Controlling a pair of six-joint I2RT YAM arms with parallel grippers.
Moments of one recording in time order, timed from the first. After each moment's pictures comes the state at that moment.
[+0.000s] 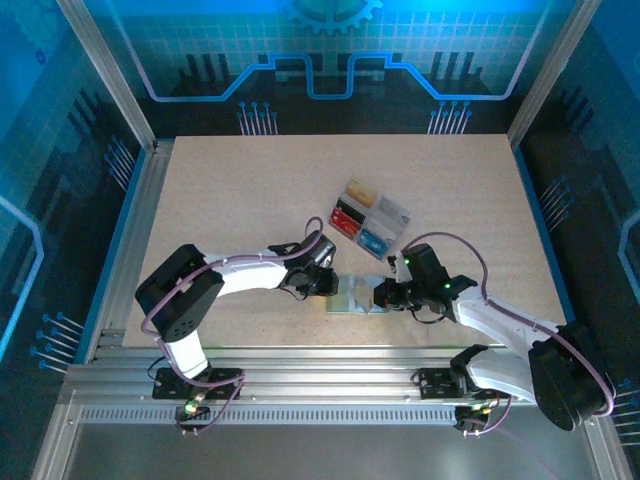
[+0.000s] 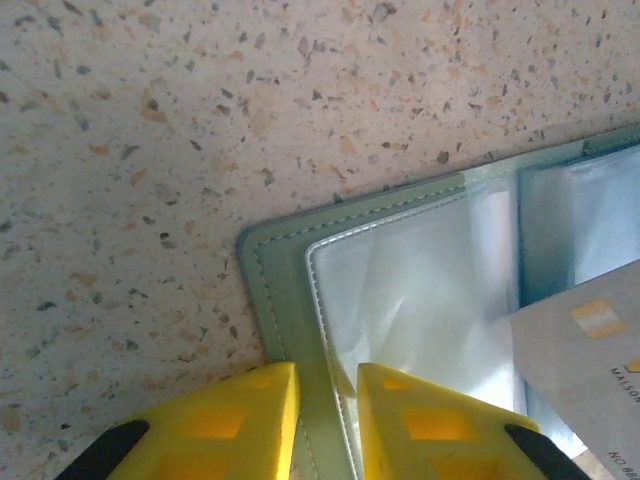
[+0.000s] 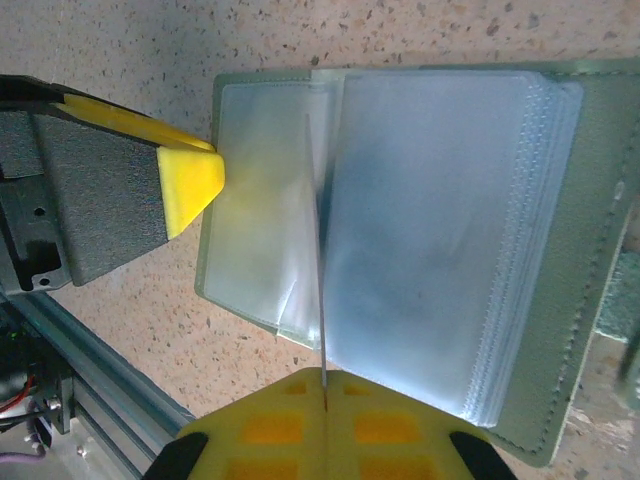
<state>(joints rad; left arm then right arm) -0.76 1.75 0.94 -0.30 0.18 -0.72 0.49 1.14 0.46 -0.29 -0.44 0.63</state>
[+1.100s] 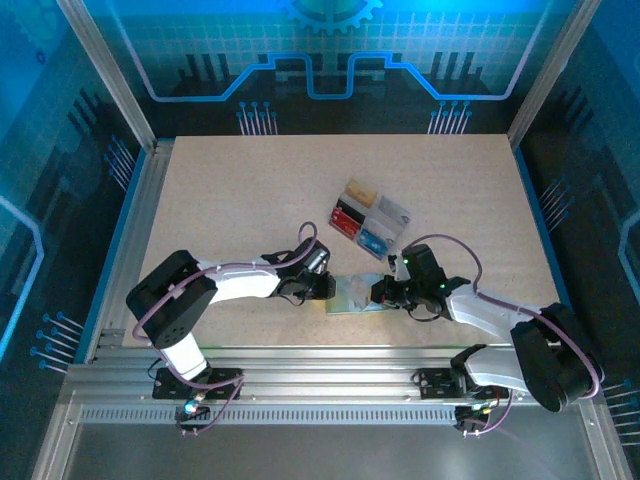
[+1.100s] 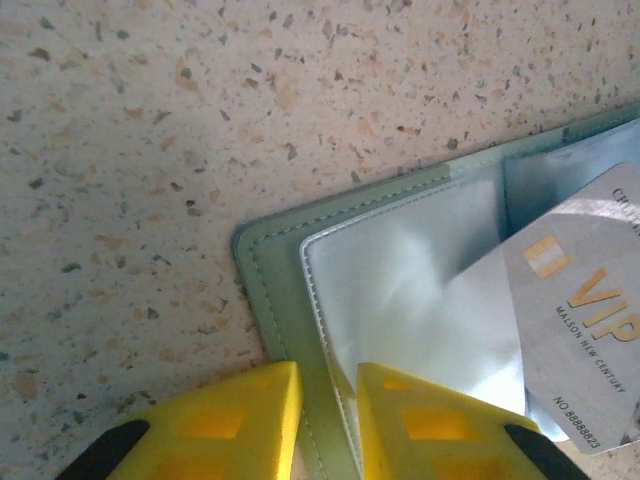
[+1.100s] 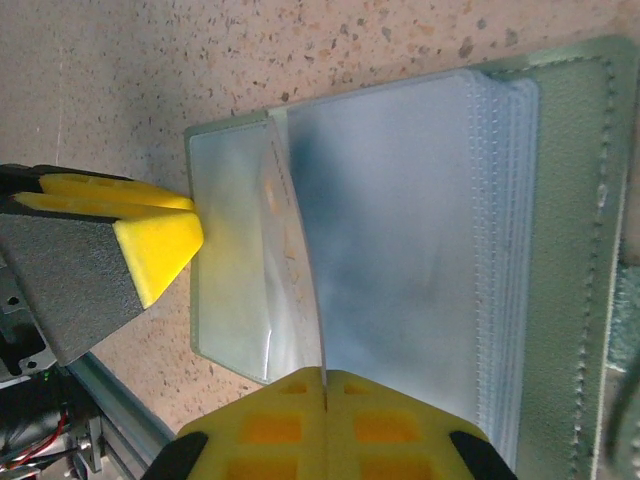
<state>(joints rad) -0.78 1.70 0.83 -0.18 0.16 -0.77 0.47 1.24 0.41 -0.10 -0.47 0.74</state>
